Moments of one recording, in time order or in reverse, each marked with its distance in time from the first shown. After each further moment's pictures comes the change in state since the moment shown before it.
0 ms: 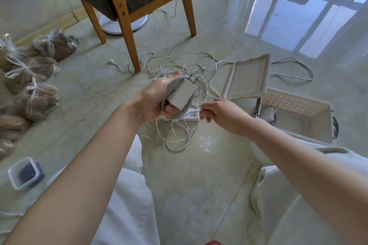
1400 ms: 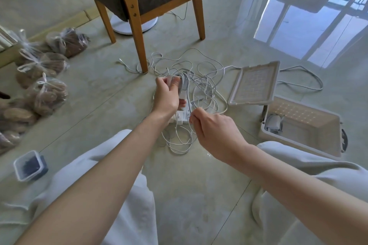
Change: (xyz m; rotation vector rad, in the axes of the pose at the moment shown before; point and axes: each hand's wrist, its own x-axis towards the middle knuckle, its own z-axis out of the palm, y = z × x) left_hand 0.034 -0.026 0.006 0.088 0.749 0.306; right_hand -0.020 -0.069 0.010 -0.075 0.317 0.004
